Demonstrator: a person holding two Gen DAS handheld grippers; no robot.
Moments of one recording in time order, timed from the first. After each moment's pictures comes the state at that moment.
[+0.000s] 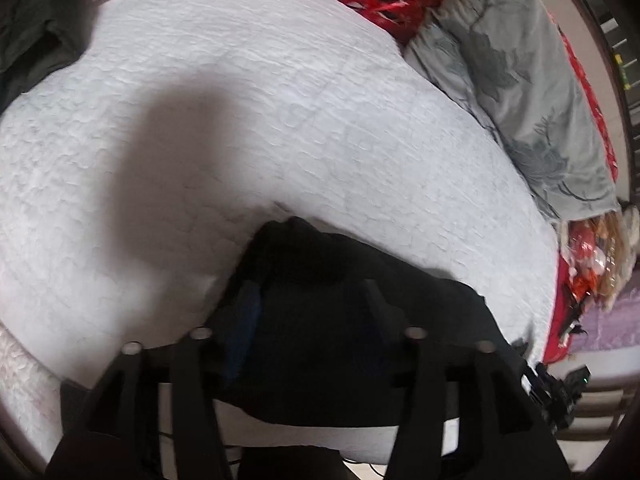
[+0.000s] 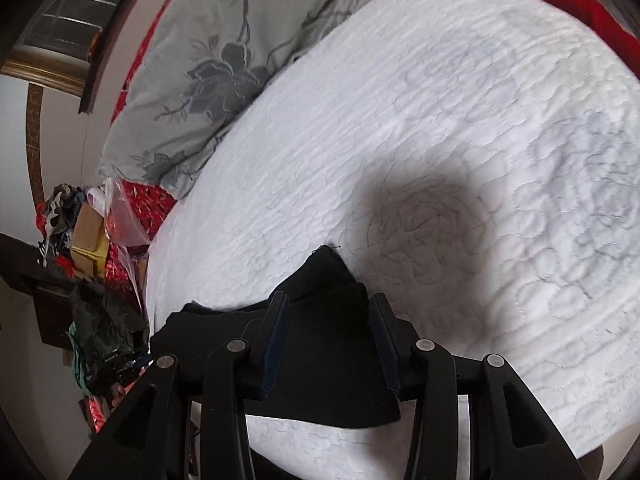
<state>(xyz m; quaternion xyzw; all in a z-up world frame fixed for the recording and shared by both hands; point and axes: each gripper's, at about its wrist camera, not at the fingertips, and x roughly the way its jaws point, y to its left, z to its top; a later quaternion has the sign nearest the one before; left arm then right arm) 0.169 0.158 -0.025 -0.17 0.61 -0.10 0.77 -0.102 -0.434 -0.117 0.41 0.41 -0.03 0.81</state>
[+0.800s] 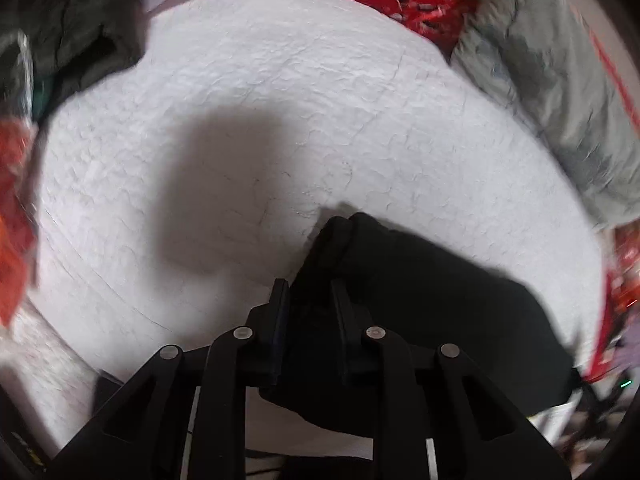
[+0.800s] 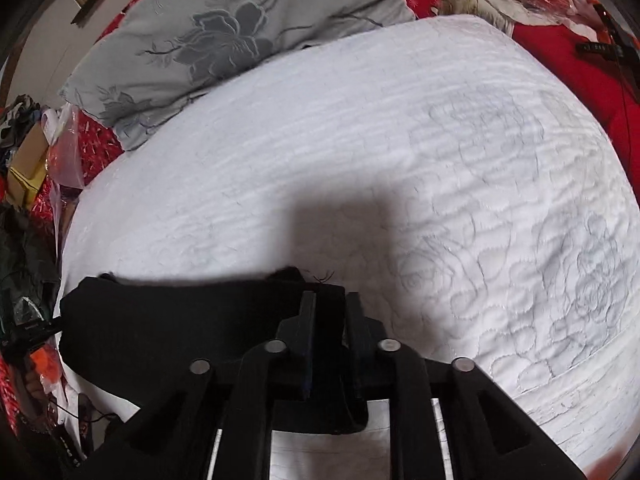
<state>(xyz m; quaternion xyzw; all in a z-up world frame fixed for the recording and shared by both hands) 0.154 0.180 -0.028 -0.14 0.59 -0.02 0.79 -0.074 -0.409 -0.114 0.25 0.45 -0.10 0.85</state>
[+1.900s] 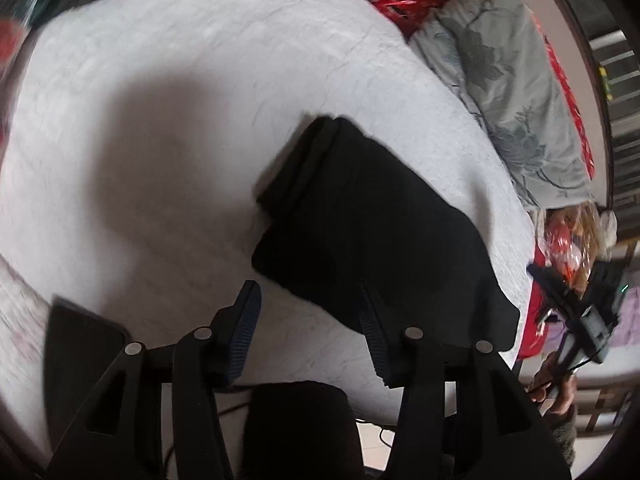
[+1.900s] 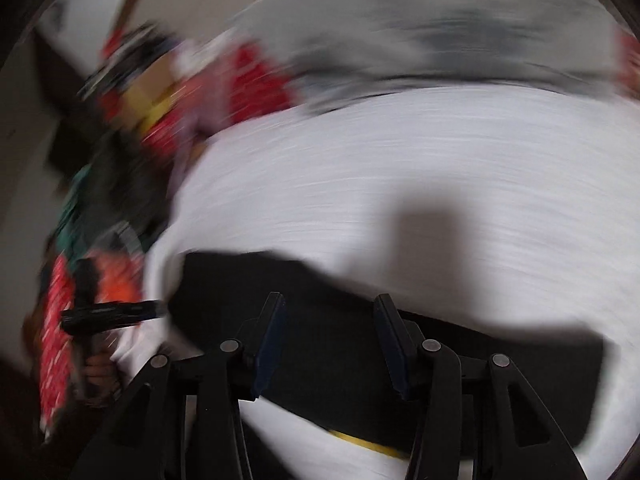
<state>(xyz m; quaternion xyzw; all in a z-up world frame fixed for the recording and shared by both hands) 0.086 0.202 -0.038 -0.23 0.61 -0.11 0.75 0.034 -0.211 -0.034 0.17 0.44 0.19 0.86</state>
